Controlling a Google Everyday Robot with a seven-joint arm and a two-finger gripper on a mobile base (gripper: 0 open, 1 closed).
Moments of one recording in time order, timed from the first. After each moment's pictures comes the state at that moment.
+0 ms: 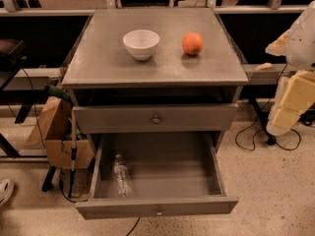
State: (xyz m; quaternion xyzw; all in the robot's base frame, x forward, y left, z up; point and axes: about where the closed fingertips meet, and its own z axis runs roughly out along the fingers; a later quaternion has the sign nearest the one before) arm 0.438 -0.217 0.976 -0.60 0.78 -0.03 0.16
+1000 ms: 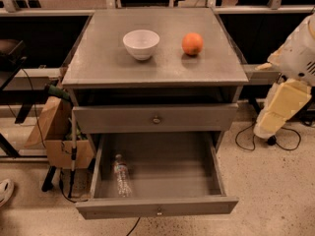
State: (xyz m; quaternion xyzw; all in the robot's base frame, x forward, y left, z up) arm 0.446 -0.218 0.954 -0.55 0.82 -0.02 0.17
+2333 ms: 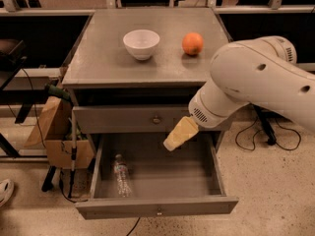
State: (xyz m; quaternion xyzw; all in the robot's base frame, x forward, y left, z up) arm 0.506 -0.099 0.803 -0.38 0.90 0.03 0.21
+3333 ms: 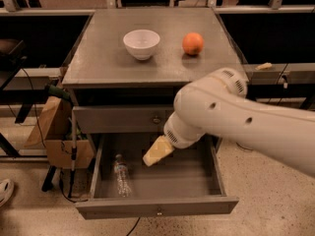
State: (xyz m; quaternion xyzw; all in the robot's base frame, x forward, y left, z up) arm 0.500 -0.051 0.739 -0.34 0.92 0.03 0.20
